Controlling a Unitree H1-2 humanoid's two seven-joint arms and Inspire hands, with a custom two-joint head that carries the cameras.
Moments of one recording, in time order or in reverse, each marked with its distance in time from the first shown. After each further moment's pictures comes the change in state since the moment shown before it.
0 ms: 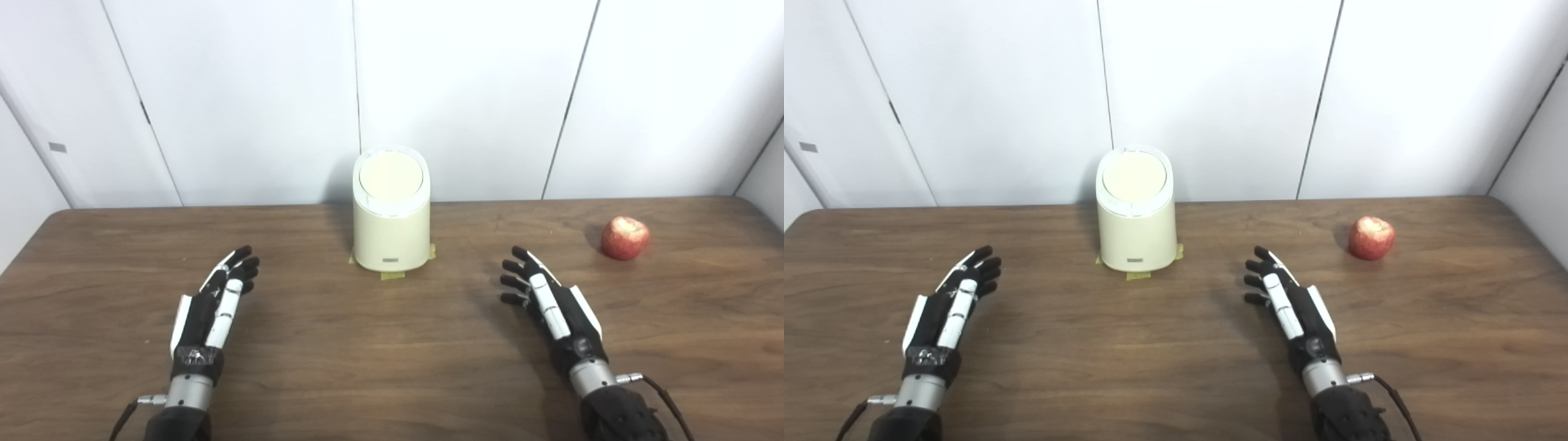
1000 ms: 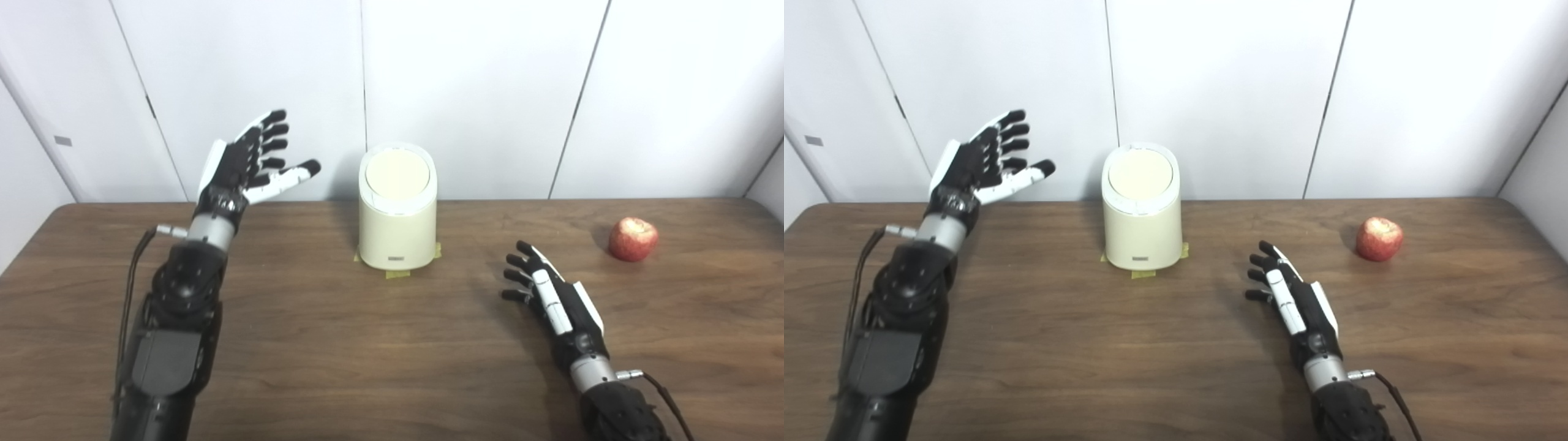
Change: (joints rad) left arm -0.525 0.102 -0.119 0.037 0.162 0.286 -0.038; right arm -0.009 0.008 -0.014 0.026 0.004 -0.036 -0.002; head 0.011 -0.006
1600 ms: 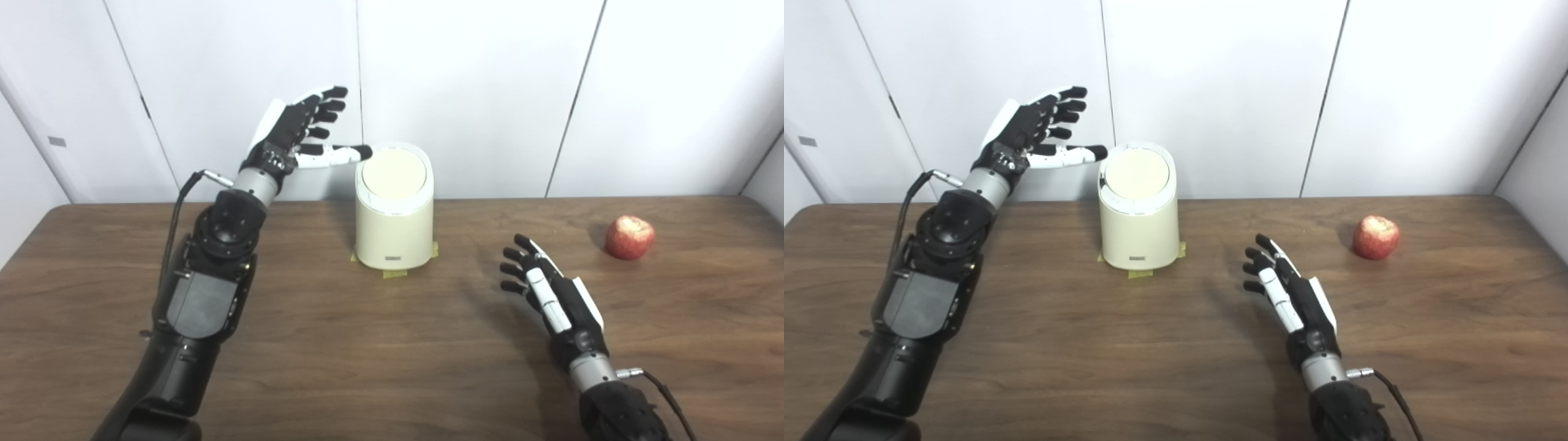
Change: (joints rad) left arm -0.166 -0.015 -0.130 0.136 0.080 0.043 -0.061; right arm 0.020 0.022 -0.008 -0.101 0.033 0.038 -0.001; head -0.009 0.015
